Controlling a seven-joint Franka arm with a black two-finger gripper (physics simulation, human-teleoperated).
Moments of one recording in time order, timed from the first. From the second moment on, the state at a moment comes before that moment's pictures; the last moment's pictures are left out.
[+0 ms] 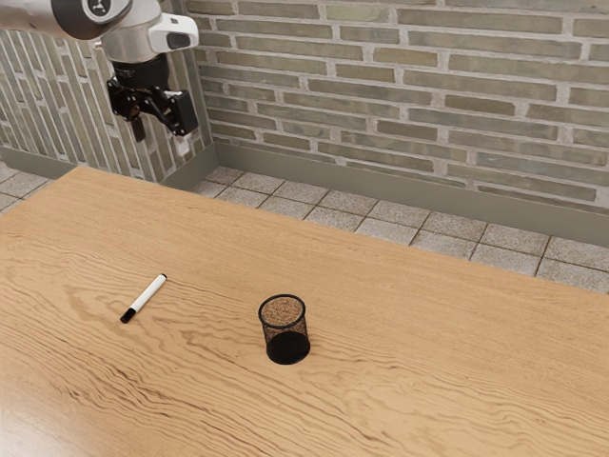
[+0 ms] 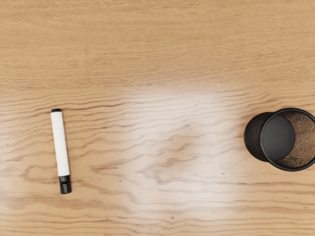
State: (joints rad) arm -0.03 0.00 0.04 -1.54 0.07 1.57 0.05
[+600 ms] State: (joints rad) arm 0.24 0.24 0.11 -1.96 0.06 1.99 0.02
